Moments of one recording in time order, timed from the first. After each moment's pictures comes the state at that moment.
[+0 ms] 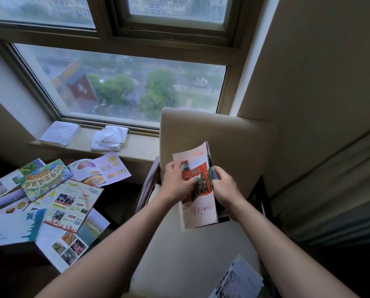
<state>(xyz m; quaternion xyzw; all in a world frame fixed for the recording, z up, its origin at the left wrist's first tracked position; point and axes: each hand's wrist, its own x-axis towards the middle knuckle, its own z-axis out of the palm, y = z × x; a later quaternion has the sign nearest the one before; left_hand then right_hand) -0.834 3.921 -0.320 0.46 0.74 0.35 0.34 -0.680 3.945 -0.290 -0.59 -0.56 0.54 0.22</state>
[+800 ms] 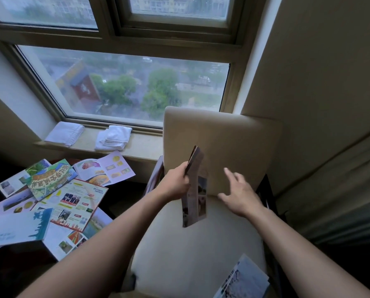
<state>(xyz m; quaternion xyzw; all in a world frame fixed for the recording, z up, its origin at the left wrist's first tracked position) -0.855 3.919 -0.306 0.56 0.71 0.24 0.36 -0.639 3.962 -0.329 -0.60 -0.74 0.29 -0.01</state>
